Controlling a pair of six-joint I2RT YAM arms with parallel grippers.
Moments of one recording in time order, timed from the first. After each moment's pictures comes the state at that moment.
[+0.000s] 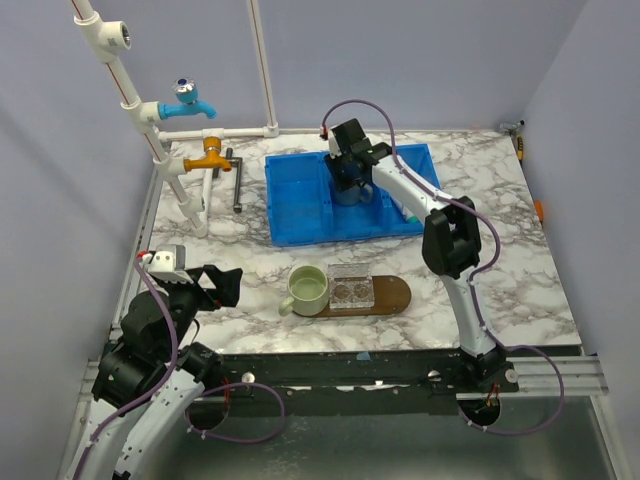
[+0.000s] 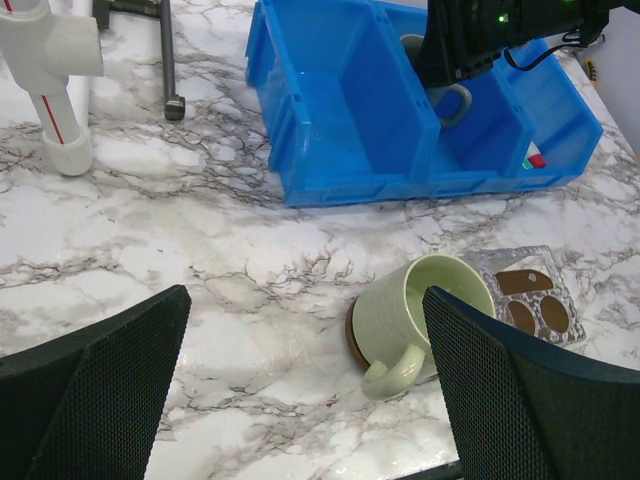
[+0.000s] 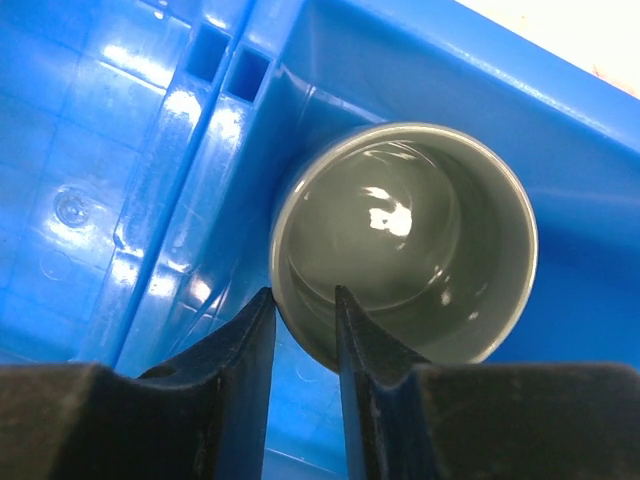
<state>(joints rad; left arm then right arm) -0.50 0.16 0.70 -0.74 -0.22 -0.38 0.55 2.33 2.12 -0.67 0.03 -0.03</state>
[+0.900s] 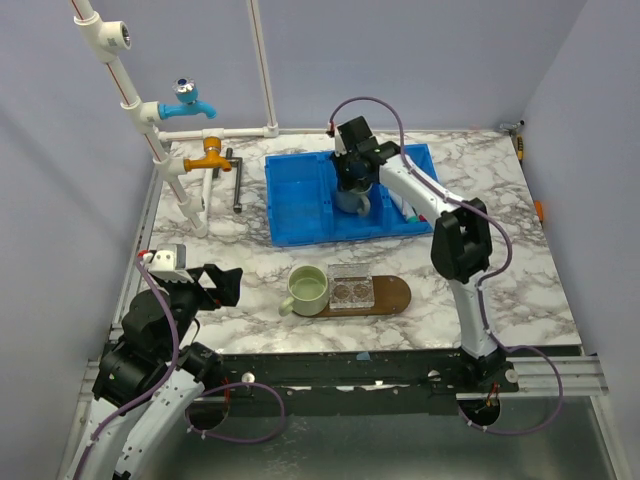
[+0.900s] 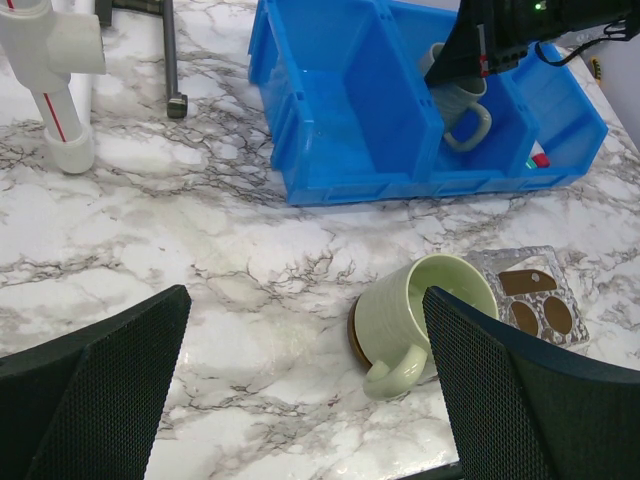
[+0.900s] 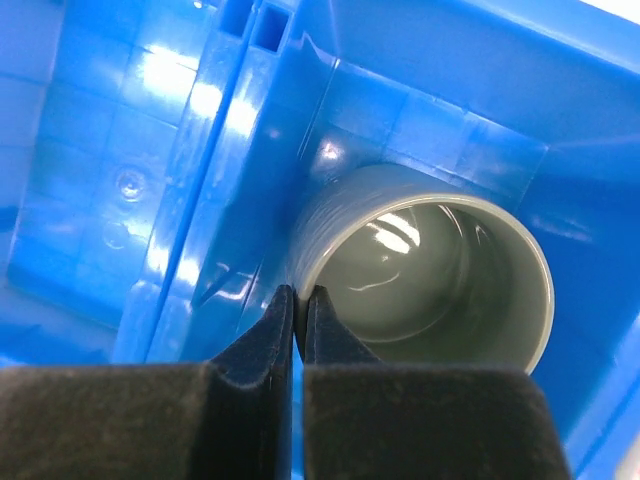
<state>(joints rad) -0.49 0.17 0.70 -0.74 -0.22 -0.38 0.54 2.25 2.05 -0.67 -0.01 0.05</state>
